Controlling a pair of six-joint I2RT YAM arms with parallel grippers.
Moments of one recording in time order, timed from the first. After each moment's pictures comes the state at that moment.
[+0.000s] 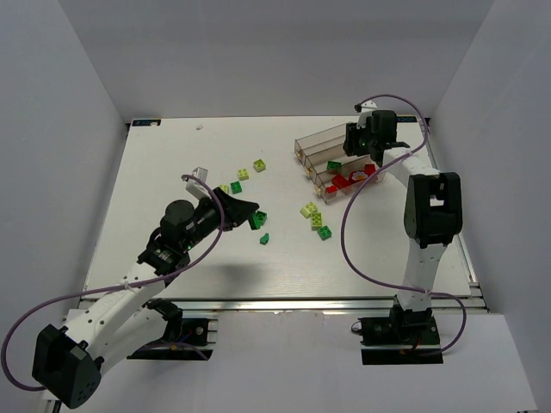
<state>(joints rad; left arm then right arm) -0.54 0.85 0.55 0.18 0.19 -0.88 0.13 2.04 1.52 -0.03 -0.23 -0.09</state>
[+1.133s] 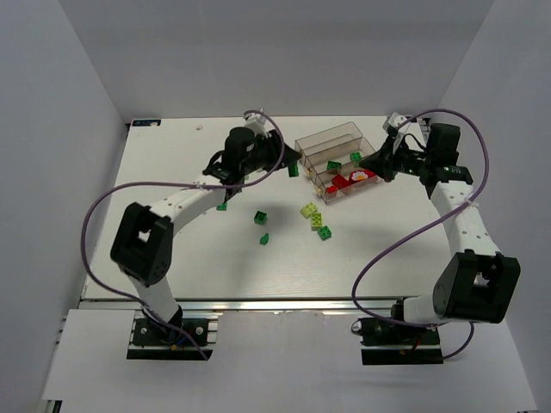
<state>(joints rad) -0.54 1.72 1.26 0.22 0.28 -0.71 -0.06 1.39 1.18 -0.33 -1.05 -0.52</state>
